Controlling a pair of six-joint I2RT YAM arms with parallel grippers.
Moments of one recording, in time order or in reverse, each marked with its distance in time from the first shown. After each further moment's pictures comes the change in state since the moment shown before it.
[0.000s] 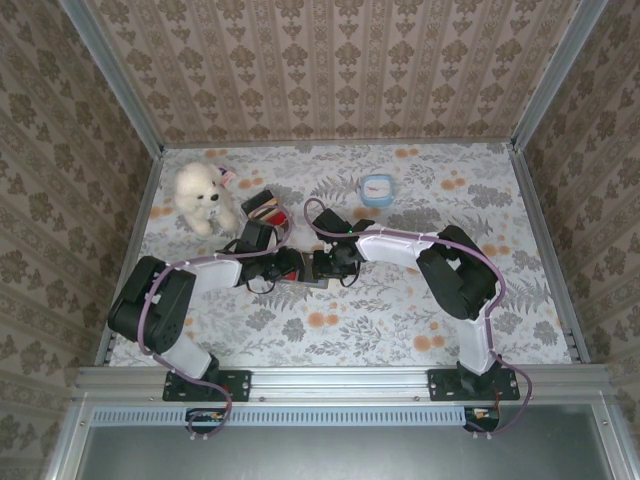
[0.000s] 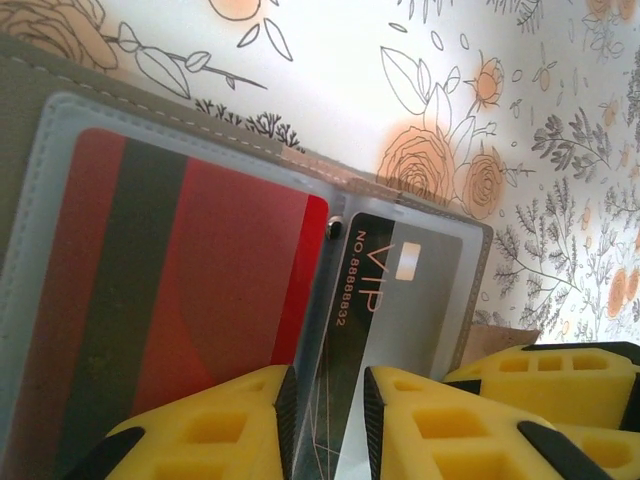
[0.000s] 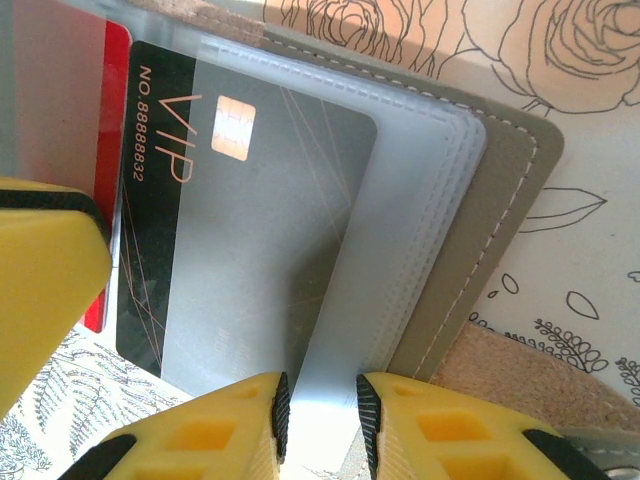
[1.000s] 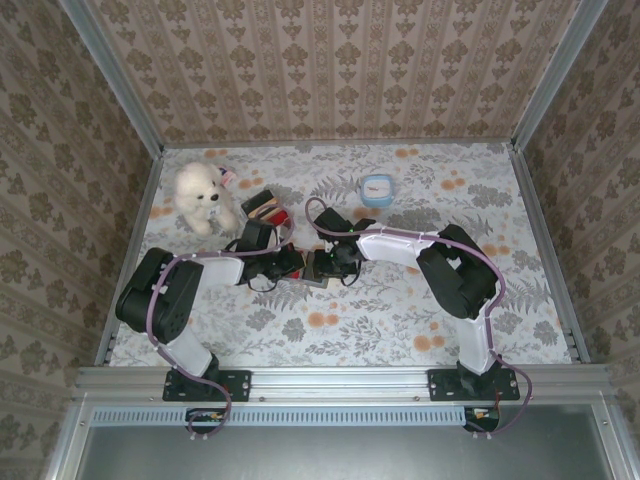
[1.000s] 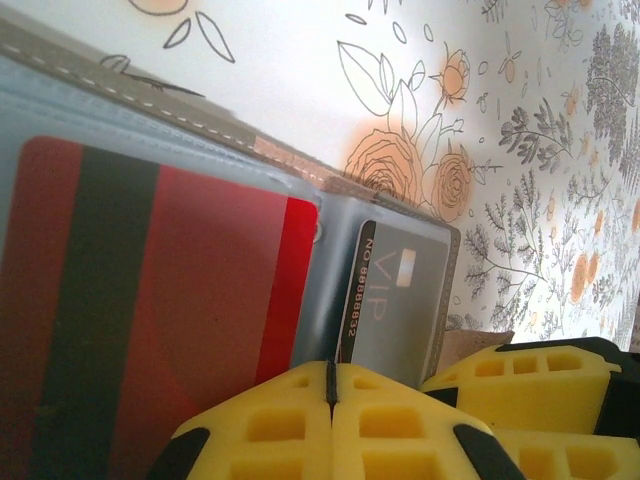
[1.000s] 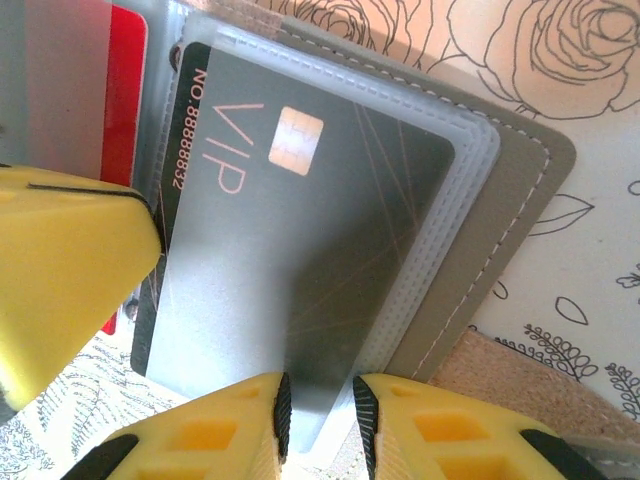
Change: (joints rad) left arm 0.019 0.067 -0.003 0.111 0.106 0.002; right arm -0.013 0.003 0.000 0.000 -0.016 0.000
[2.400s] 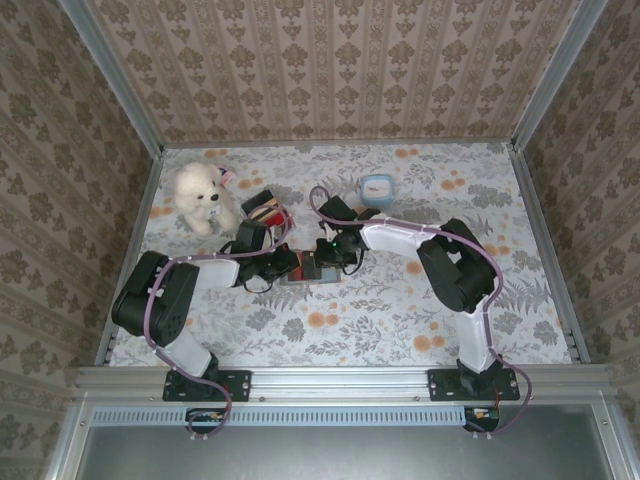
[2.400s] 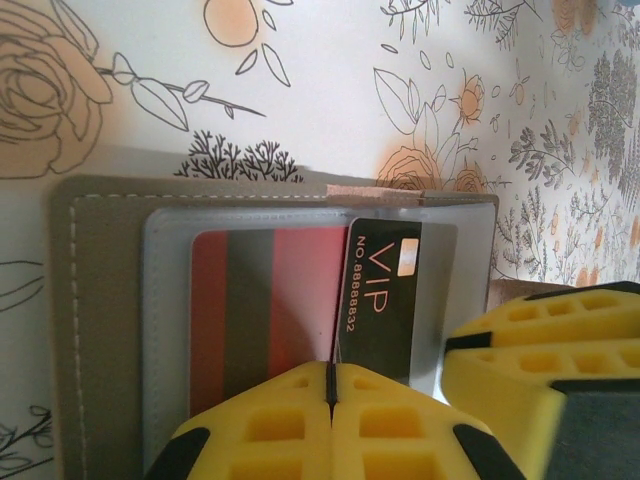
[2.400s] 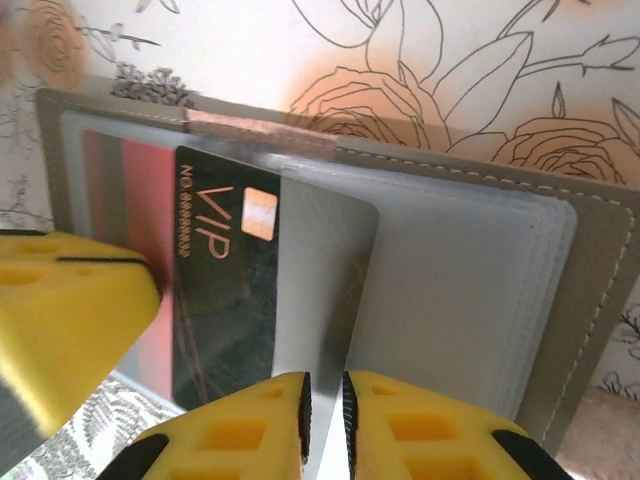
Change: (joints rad) left arm 0.037 -0.026 -0.031 0.012 -0.003 -0.001; right arm -0.056 0.042 0.064 0.009 -0.087 -0.048
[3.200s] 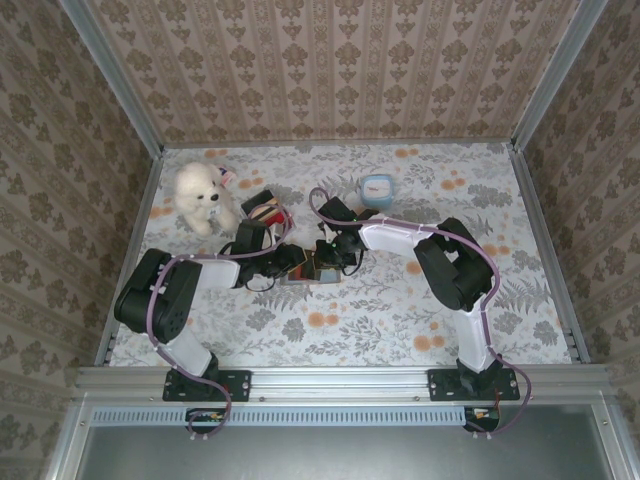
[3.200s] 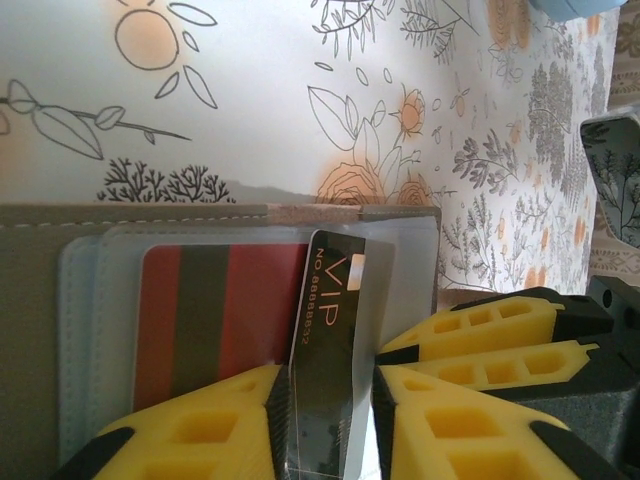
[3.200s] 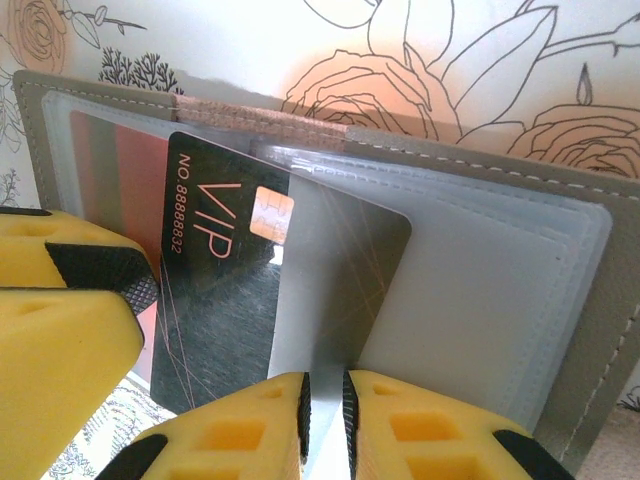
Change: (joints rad) left arm 0.002 0.020 -0.017 0.114 0.053 -0.043; right arm 0.000 0.013 0.003 0.000 -0.025 0.000
